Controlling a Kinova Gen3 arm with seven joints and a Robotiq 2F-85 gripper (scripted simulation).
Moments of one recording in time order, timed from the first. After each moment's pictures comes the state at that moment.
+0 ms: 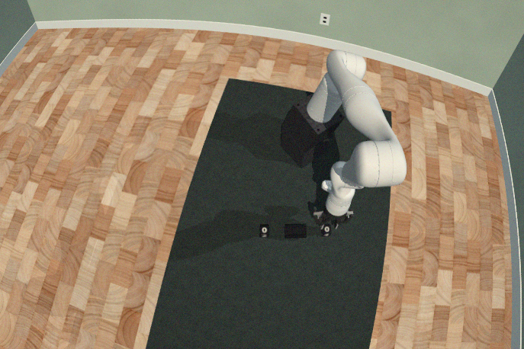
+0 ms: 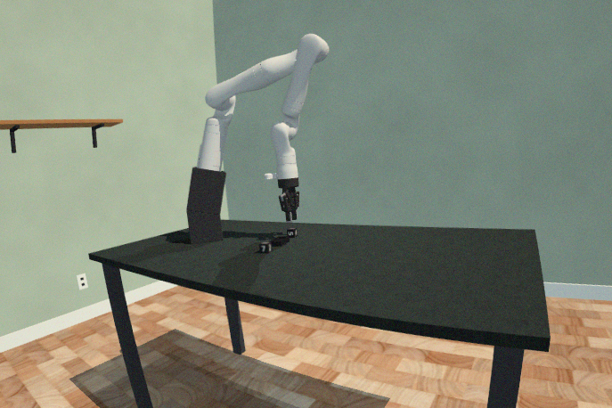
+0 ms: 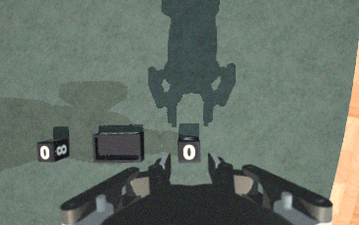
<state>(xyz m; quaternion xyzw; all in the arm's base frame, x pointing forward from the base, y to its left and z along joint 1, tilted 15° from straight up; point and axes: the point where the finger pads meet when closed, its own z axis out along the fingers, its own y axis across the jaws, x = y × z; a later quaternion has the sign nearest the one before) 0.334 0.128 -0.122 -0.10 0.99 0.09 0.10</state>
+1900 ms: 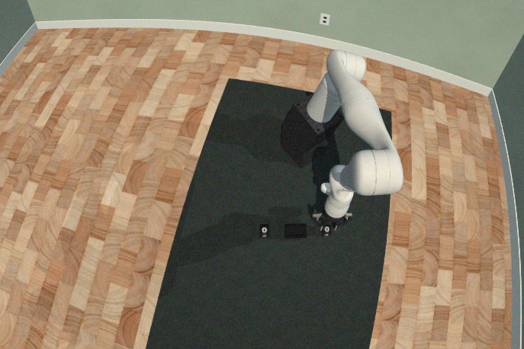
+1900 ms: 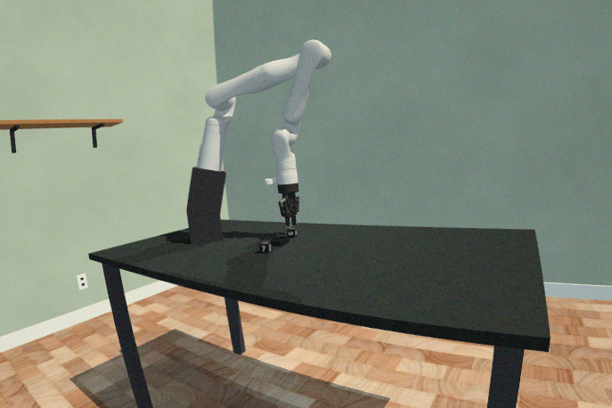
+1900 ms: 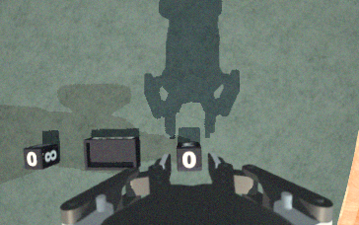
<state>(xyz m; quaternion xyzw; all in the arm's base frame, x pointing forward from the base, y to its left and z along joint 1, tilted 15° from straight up) 0.334 0.132 -0.141 -0.10 0.99 0.09 0.09</state>
